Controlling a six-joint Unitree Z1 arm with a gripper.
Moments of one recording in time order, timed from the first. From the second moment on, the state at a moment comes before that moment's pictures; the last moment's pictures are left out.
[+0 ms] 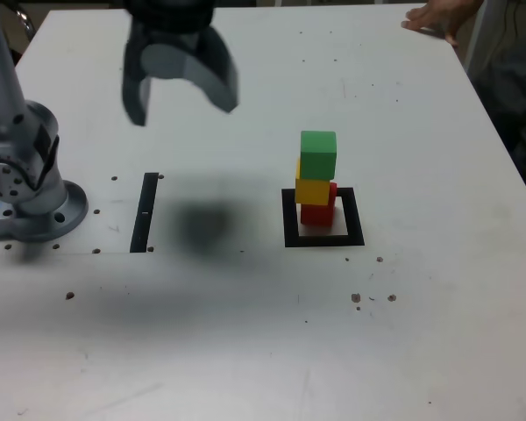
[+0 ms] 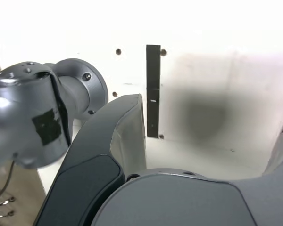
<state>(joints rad) 0.02 1.58 -1.22 1.45 0.12 -0.05</state>
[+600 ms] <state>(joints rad) 0.04 1.53 -0.79 1.10 0.06 -0.05</state>
